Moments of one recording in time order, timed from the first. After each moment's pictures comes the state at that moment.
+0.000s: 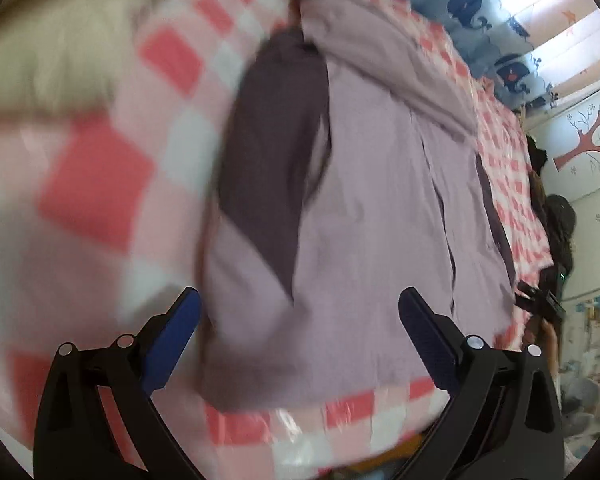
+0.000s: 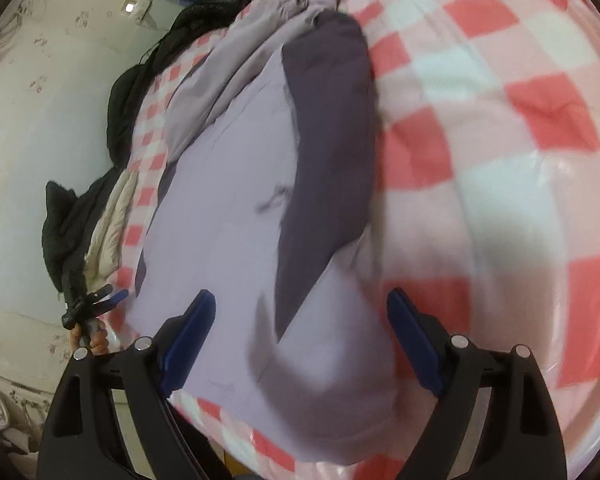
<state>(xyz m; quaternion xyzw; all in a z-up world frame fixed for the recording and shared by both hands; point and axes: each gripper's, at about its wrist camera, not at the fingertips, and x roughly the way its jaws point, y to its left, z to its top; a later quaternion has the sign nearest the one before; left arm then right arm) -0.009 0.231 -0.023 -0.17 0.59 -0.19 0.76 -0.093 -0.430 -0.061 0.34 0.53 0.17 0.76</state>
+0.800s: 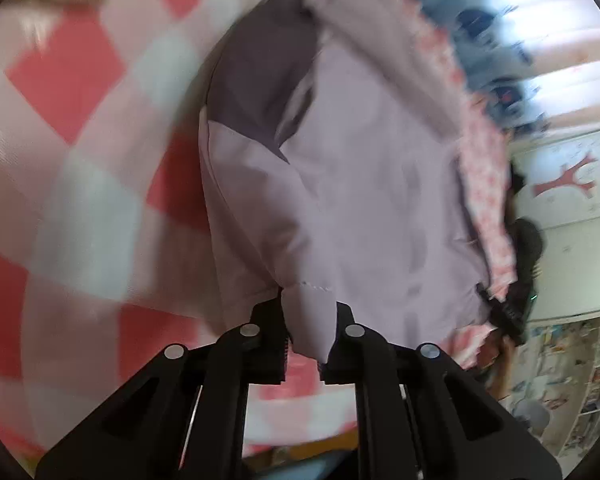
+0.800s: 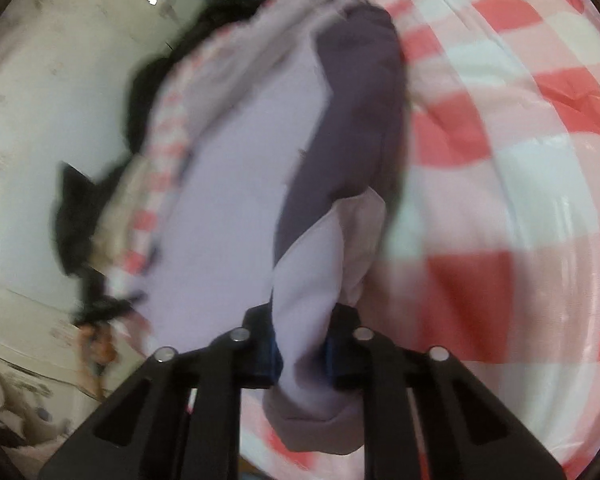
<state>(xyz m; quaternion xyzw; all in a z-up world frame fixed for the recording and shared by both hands) -0.043 0.204 -0.018 -0.26 0.59 -0.21 0.74 -0.108 -0.415 -0.036 0.37 0.46 0.21 0.78</state>
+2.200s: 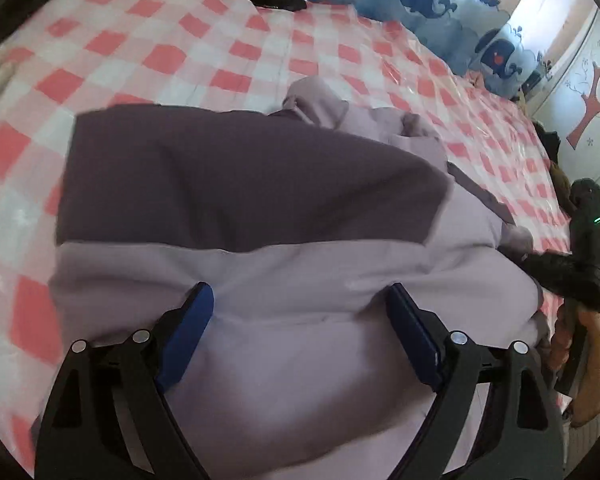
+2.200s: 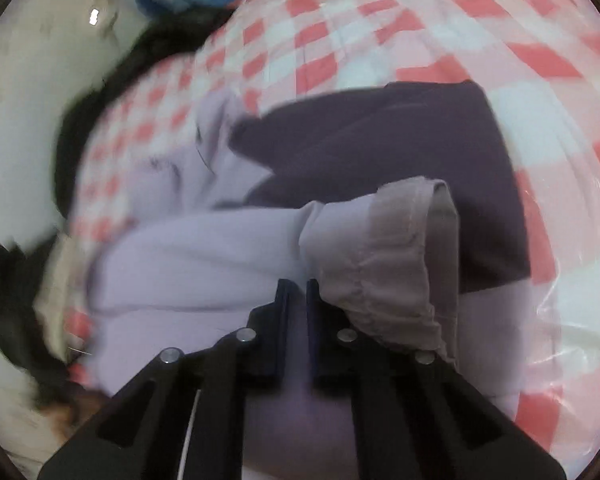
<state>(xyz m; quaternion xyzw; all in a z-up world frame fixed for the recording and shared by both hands) 0.110 0.005 -0.021 -0.07 0.49 -0.19 0.85 0.086 -0.389 -0.028 0.28 0.48 0.08 0.82</state>
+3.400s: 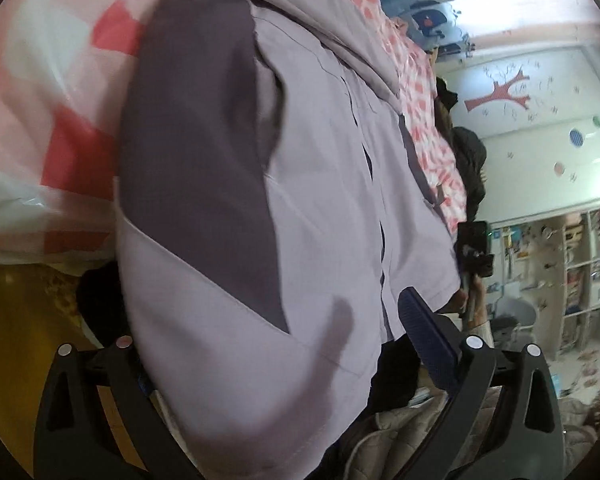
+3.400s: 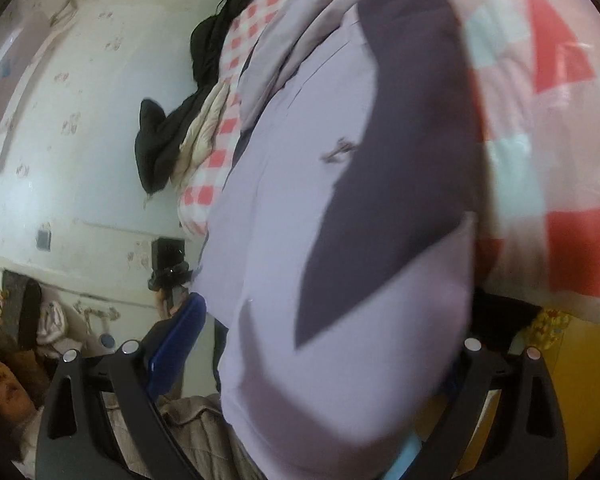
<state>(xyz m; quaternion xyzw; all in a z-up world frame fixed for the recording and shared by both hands) -0.205 0.217 -0.047 -0.23 0.61 -0.35 0.68 -0.306 -0.398 -0.046 0.39 0.52 0.32 0.69</state>
